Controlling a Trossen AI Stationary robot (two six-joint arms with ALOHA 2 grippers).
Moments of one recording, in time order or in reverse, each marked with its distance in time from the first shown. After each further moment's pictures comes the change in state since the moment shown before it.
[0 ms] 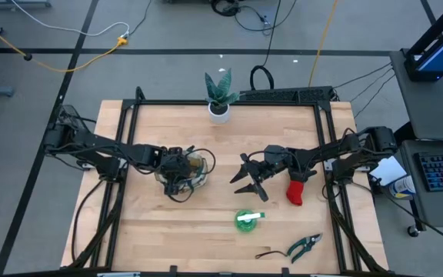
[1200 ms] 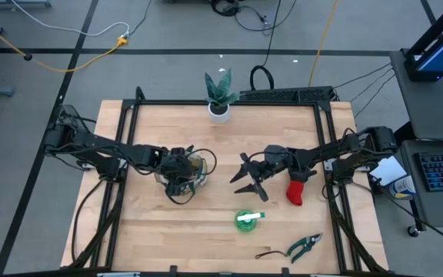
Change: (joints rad) left arm -0.014 0.000 0.025 0.034 -0.001 0.003; right arm 0.000 -0.001 0.000 0.008 0.000 -0.052
